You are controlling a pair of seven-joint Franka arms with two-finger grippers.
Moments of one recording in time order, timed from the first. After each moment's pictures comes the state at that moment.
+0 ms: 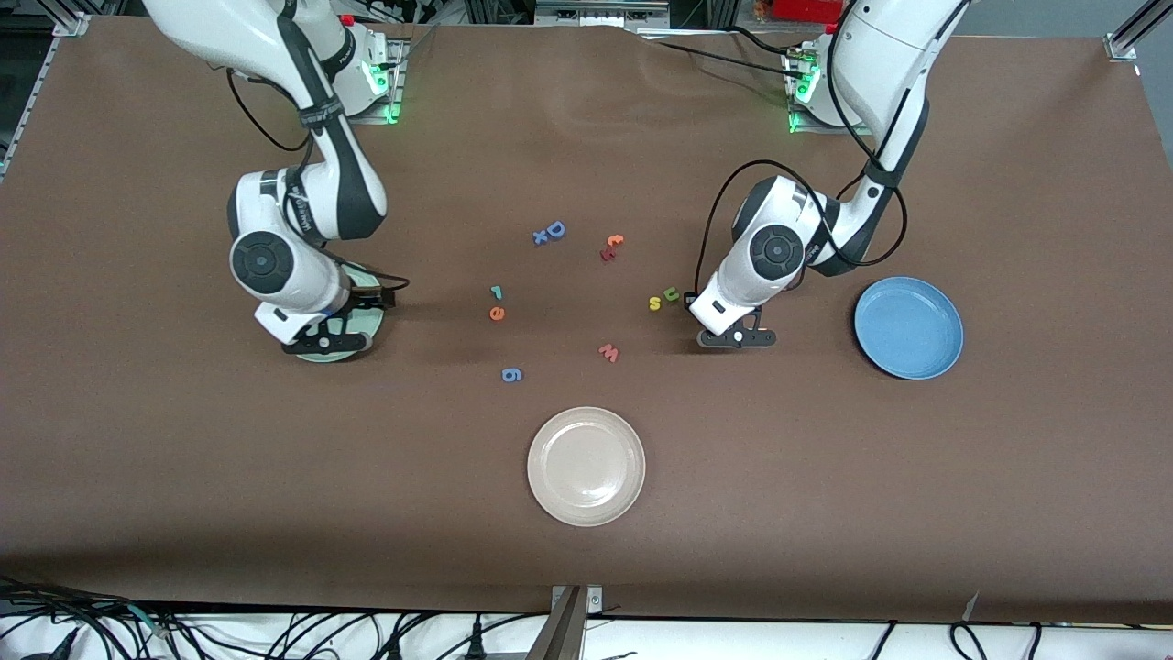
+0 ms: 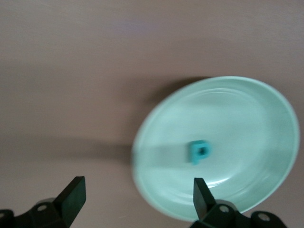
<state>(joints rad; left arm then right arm) -0.38 0.53 -0.12 -2.04 -0.10 2.48 -0.44 0.55 0.38 -0.25 -1.99 0.08 2.15 0.19</state>
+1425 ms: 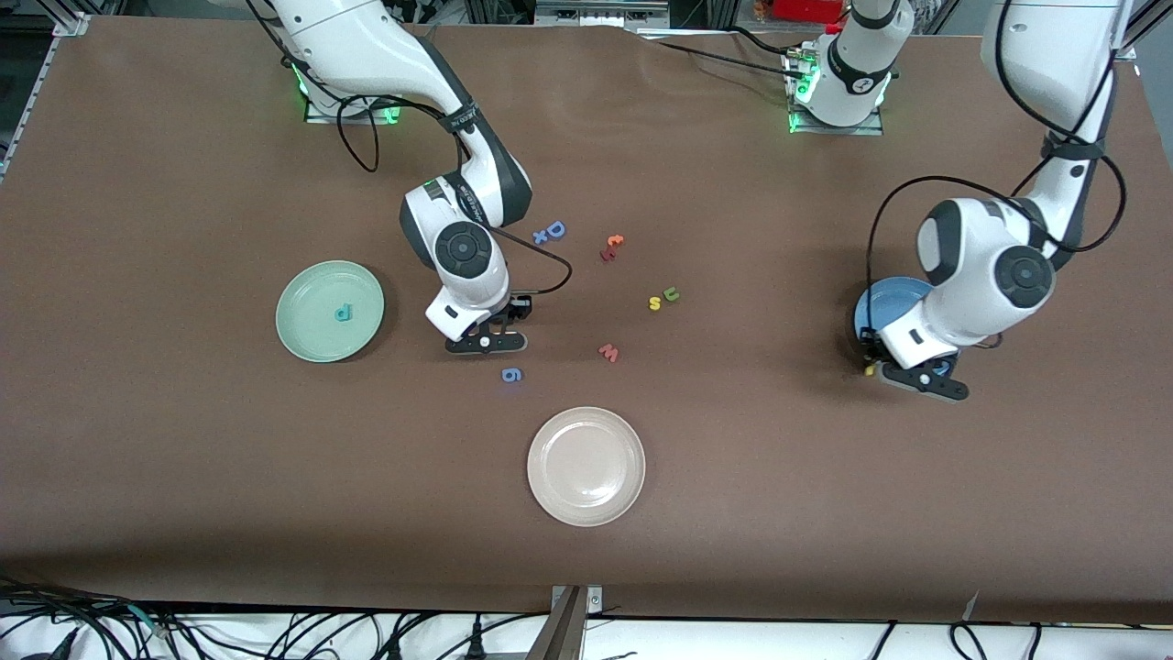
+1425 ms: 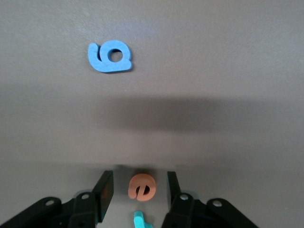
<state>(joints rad) -0.07 0.40 0.08 -2.04 -0.10 2.44 0.41 0.71 0.65 -0.12 -1.76 0.08 2.31 0.48</state>
